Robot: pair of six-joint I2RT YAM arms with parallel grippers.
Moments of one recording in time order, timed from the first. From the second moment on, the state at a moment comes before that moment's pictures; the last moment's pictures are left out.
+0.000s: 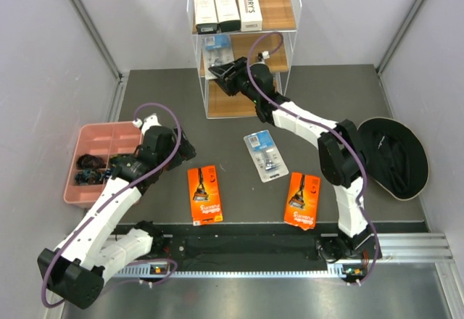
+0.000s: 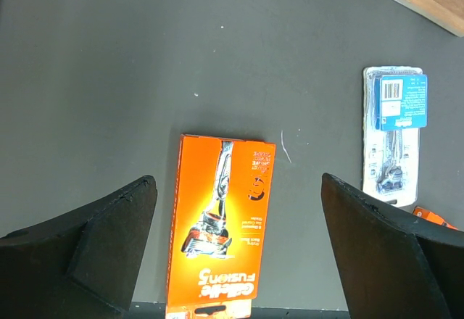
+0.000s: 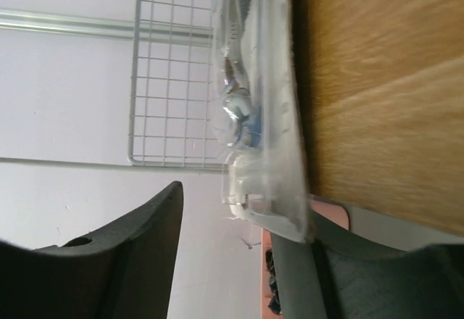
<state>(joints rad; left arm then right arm) -0.41 0.92 0.86 -0.68 -0.25 -0.76 0.63 2.07 1.67 0.35 -0.06 1.38</state>
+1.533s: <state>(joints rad) -0.41 0.94 0.84 -0.68 -0.22 -0.76 0.65 2.12 1.72 0.51 -0.10 1.39</state>
